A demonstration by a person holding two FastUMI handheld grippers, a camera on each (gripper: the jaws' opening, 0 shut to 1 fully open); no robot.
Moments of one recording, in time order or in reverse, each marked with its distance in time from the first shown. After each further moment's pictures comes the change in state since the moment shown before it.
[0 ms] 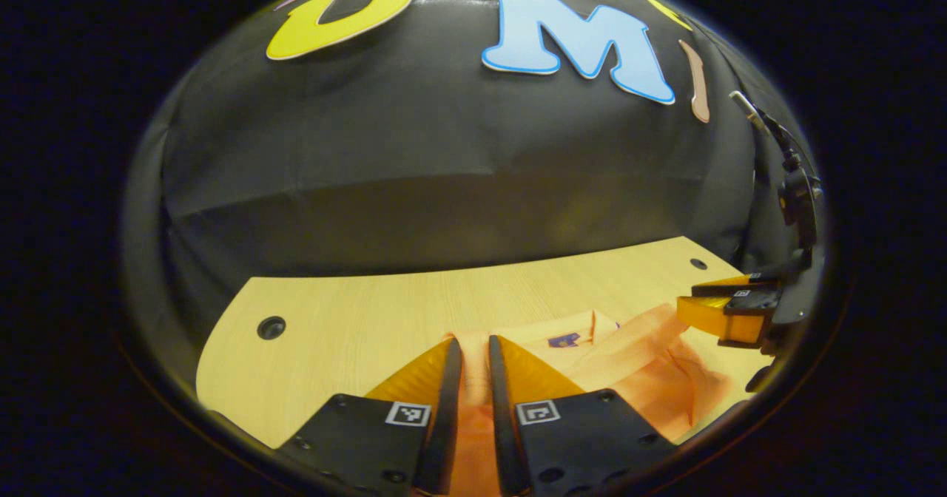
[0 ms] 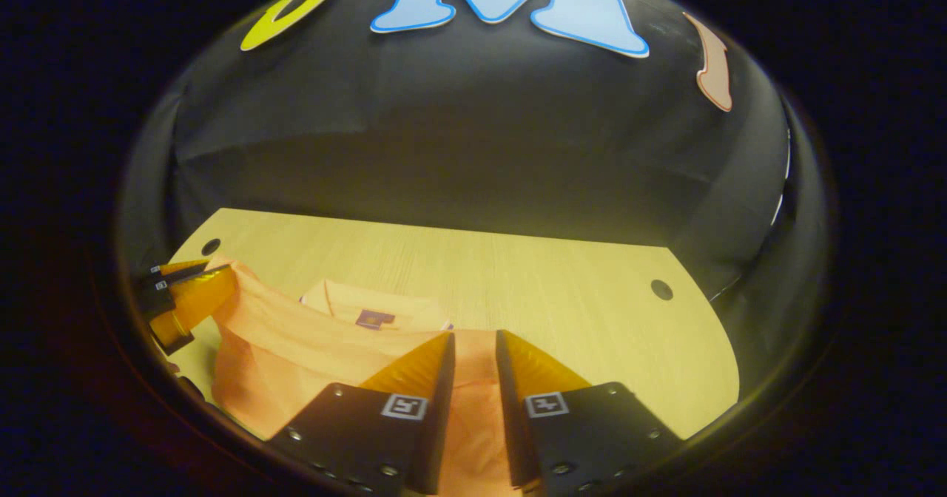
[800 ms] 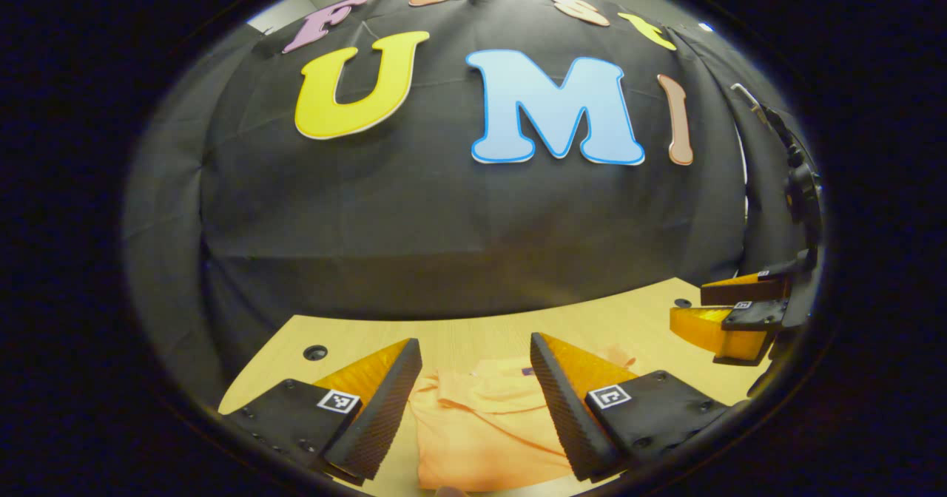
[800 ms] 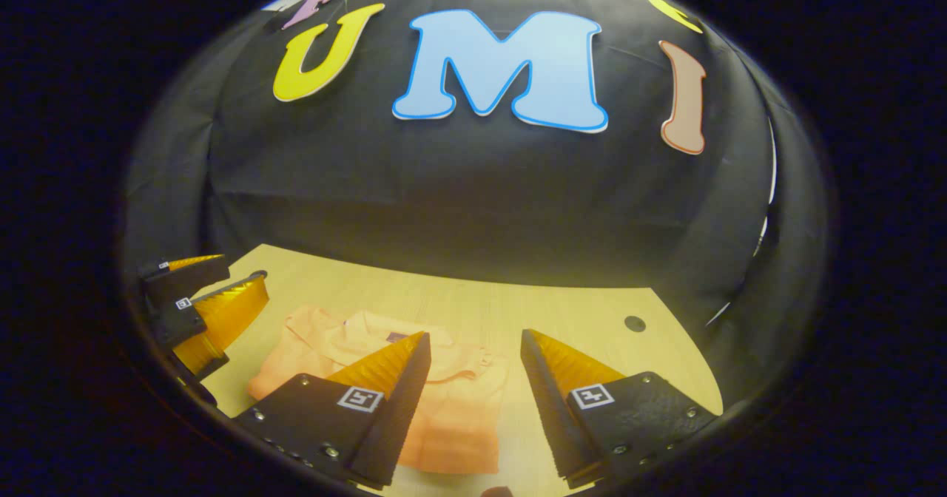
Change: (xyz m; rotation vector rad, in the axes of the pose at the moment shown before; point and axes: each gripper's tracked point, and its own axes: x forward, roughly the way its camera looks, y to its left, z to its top) left arm -0.123 -0.051 0.064 0.015 -0.233 0.081; right arm -0.118 -0.026 0.037 -0.009 -0.239 0.059
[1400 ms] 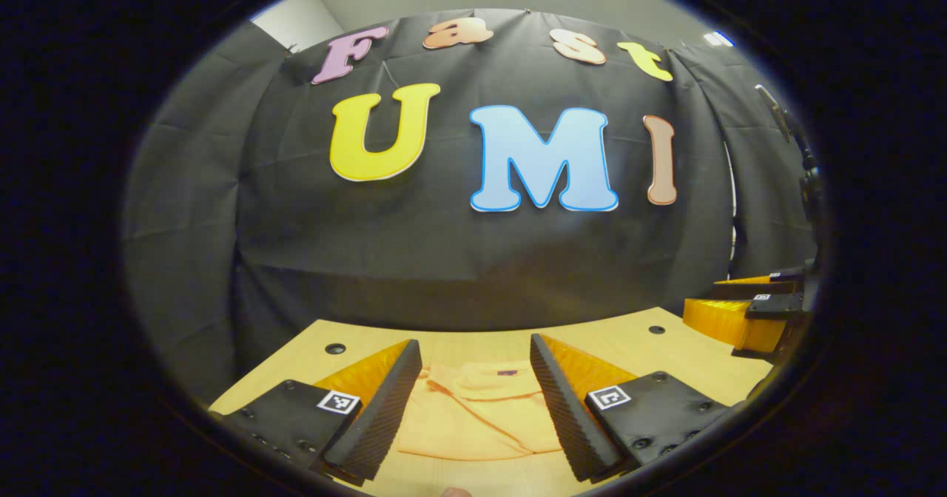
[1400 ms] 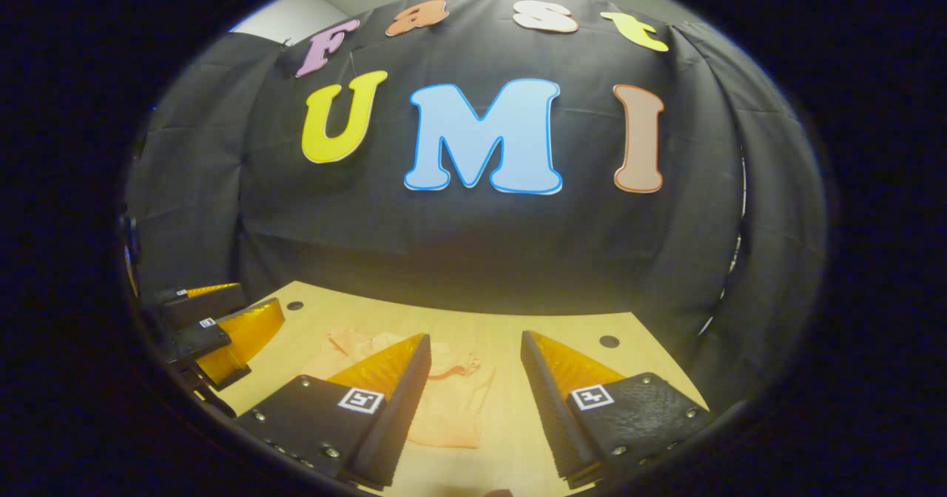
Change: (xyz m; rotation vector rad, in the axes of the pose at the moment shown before) left arm -0.123 -0.044 0.031 -0.051 -0.116 0.070; right arm -0.125 -0.031 0.016 0.037 -0.193 0.055
